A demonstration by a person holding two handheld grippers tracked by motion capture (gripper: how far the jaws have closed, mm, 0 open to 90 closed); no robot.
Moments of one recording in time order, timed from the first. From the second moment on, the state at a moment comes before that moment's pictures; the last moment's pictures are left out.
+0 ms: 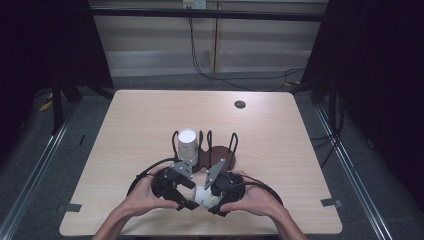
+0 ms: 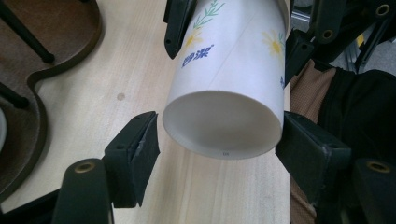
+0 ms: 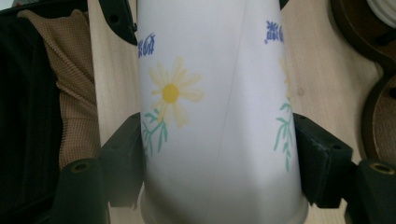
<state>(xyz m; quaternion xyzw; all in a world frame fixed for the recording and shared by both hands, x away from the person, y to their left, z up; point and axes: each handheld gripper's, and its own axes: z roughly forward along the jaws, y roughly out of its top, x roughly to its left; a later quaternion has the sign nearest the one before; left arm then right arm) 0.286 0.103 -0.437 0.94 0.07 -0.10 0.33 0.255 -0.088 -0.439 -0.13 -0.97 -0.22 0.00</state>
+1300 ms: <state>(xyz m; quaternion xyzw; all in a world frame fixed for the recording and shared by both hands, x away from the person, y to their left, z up) 0.280 0.100 -0.439 0.93 0.06 -0.11 0.35 0.254 -0.088 -0.436 -0.12 -0.96 -0.27 0.00</state>
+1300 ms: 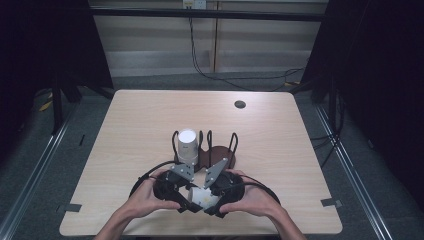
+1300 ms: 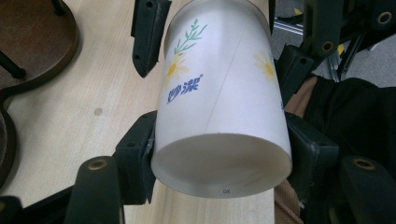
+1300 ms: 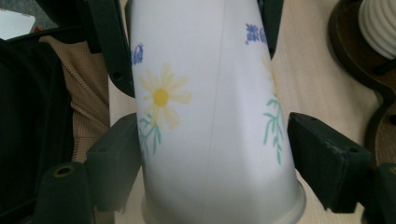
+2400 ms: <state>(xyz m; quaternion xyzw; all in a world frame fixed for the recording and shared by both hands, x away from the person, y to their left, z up) 0.288 0.123 -0.433 0.91 0.09 -0.09 0.40 0.257 -0.132 -0.424 -0.20 -0.91 -0.35 -0.03</state>
